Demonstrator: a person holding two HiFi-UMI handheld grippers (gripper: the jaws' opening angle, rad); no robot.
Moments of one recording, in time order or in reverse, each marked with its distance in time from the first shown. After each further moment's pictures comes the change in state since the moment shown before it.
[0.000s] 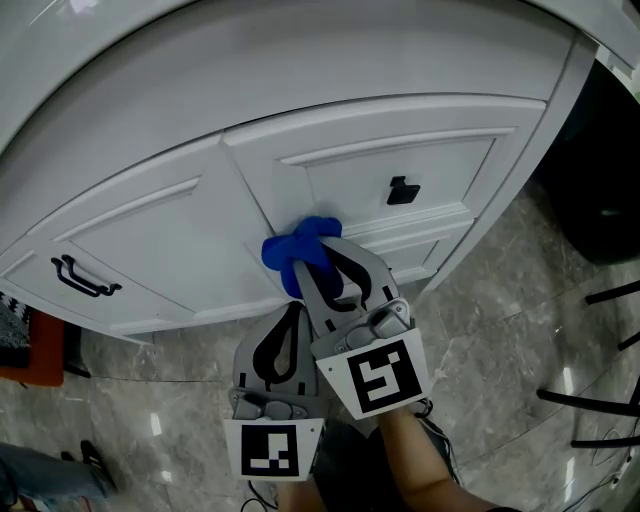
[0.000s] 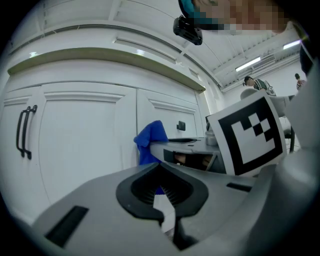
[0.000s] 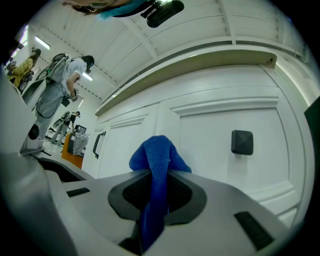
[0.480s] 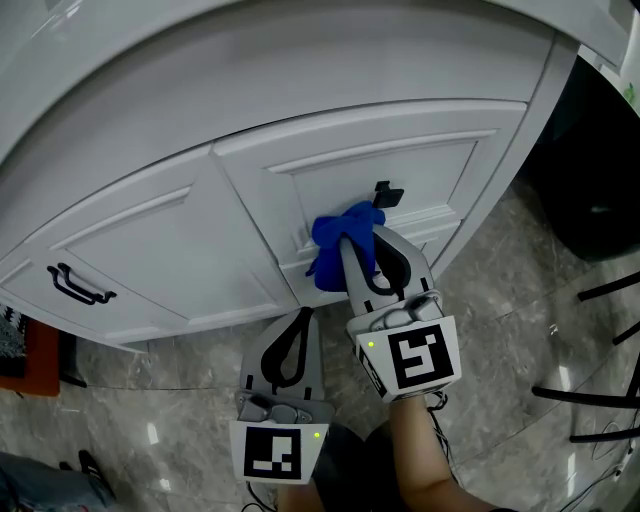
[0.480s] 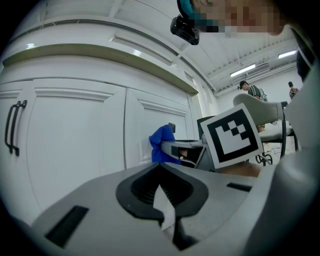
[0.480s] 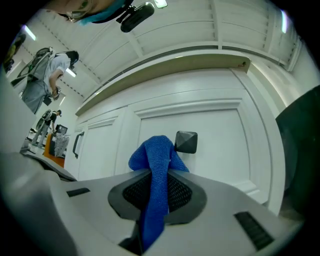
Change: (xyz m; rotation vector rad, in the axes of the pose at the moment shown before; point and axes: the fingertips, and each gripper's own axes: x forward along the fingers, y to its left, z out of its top) left arm 0.003 -0.024 0.001 -0.011 -0.008 -0.092; right arm -0.028 -0.069 -0.011 0.048 0.012 -0.198
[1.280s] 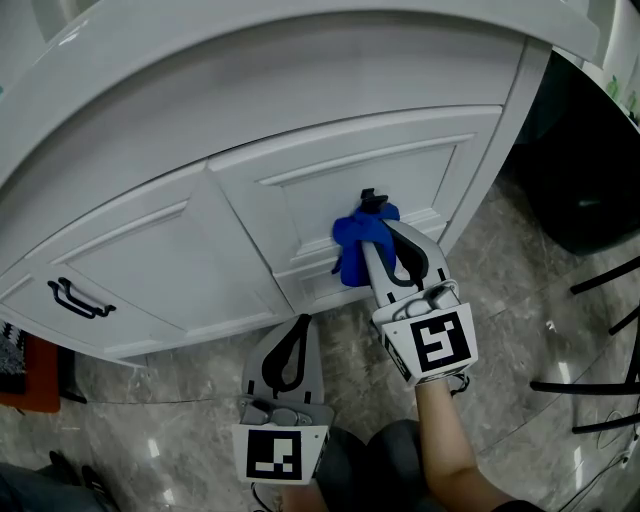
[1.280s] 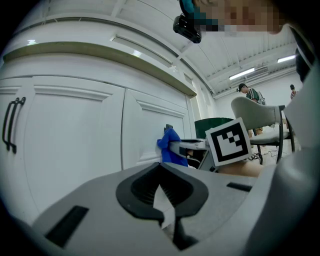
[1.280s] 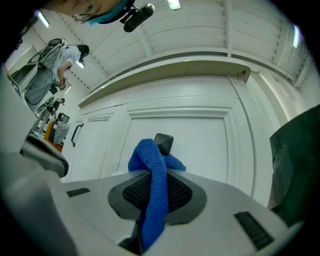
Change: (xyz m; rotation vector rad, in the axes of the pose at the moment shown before) left arm -0.002 -0.007 0.004 -0.014 -0.020 -0.035; right arm -0.013 -0.036 -0.001 -0.109 -0.003 -0.016
